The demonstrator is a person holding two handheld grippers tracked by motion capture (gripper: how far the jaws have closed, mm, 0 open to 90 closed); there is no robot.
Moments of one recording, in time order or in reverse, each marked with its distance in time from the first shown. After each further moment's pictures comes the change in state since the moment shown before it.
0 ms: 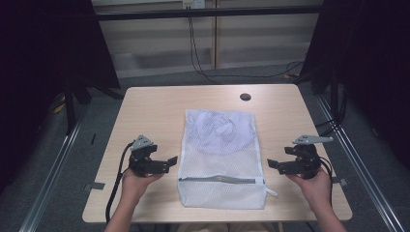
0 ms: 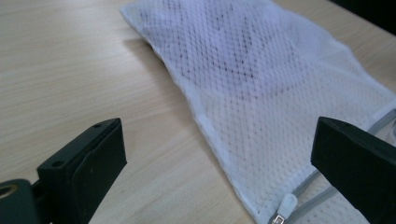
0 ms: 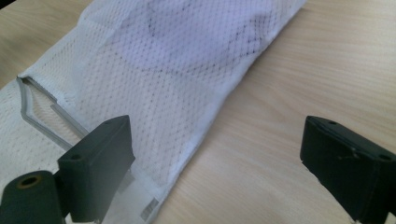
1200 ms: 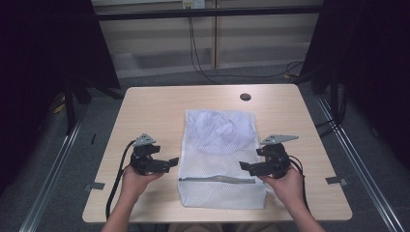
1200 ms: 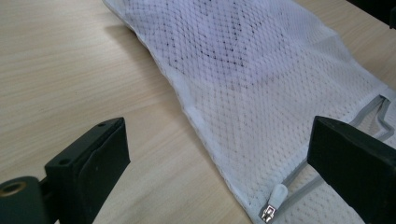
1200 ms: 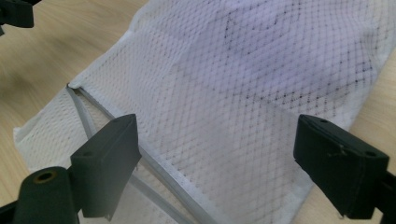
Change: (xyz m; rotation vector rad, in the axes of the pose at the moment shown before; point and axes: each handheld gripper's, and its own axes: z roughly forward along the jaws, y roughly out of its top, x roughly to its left) left arm 0.004 0.008 0.002 0.047 -0.067 0.002; right arm 0.067 0.027 0.038 0.063 0.062 -0.034
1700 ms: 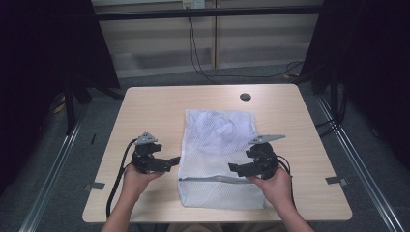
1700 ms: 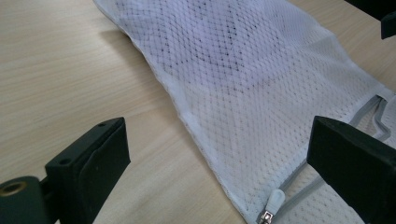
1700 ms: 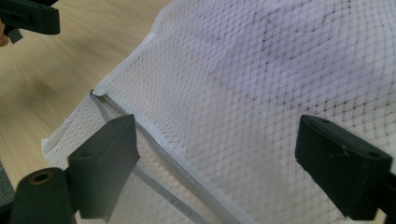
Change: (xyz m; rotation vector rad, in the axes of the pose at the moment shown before) left arm -0.002 0.004 0.002 0.002 -0.001 0.017; right arm 0.025 0.012 0.016 0.039 0.029 0.023
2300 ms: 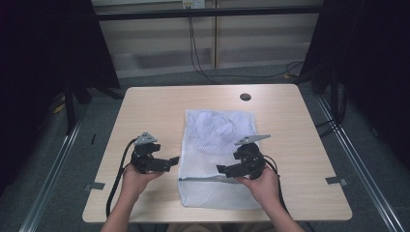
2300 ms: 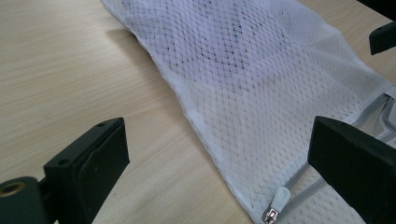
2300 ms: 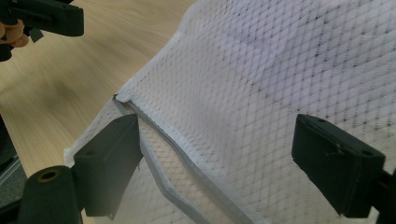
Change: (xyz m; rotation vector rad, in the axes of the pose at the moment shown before) left arm 0.000 0.000 -0.002 0.006 0.020 0.010; right arm 0.020 0.008 0.024 0.028 0.066 0.007
